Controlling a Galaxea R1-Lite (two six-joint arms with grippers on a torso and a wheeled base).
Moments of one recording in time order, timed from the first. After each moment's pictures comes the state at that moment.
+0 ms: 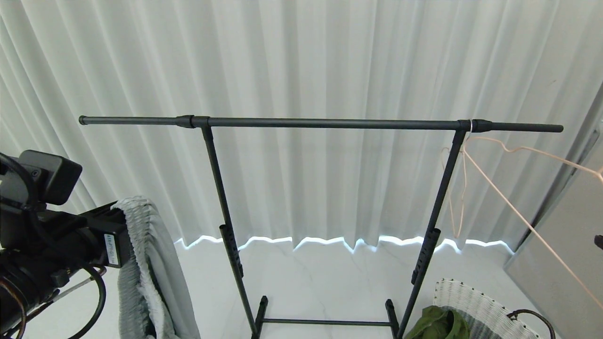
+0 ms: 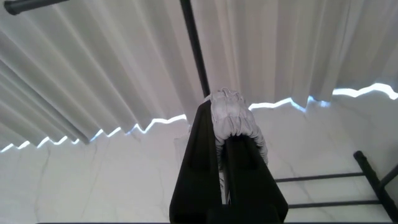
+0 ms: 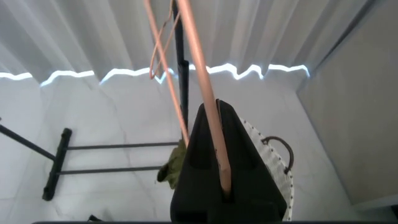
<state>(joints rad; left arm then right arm) -0.23 1.16 -0.43 -0.55 0.20 0.22 -0.03 0.96 -0.43 -0.24 0.03 0.02</state>
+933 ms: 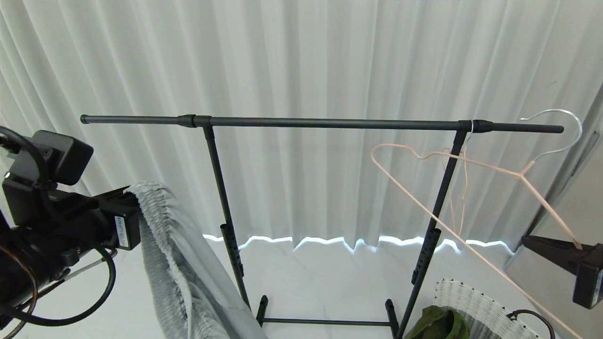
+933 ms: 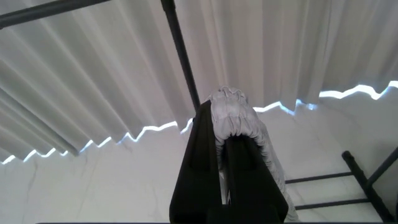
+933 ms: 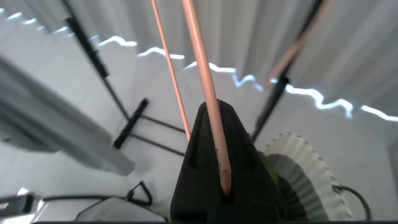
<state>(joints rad) -0.23 1.22 -0.51 -0.55 0.13 0.23 0.30 1.03 -0.47 -0.25 0.19 0.02</state>
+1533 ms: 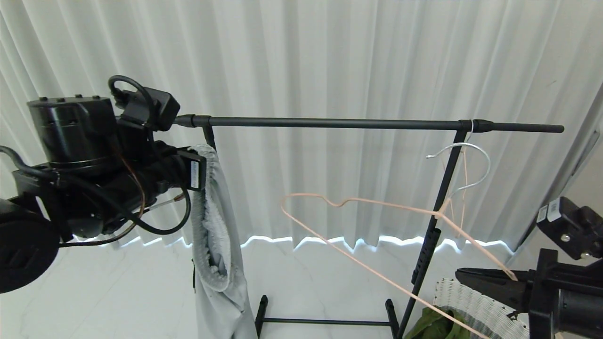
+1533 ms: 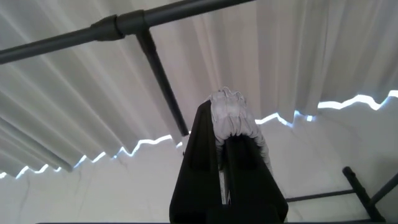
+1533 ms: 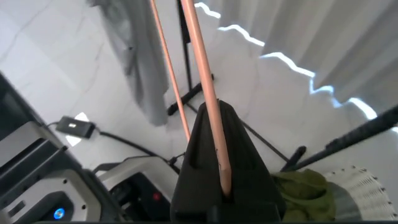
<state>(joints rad) -0.31 1.54 -0.85 -0.54 0.18 0.24 0.69 1.15 -0.50 -0.25 0.19 0.03</state>
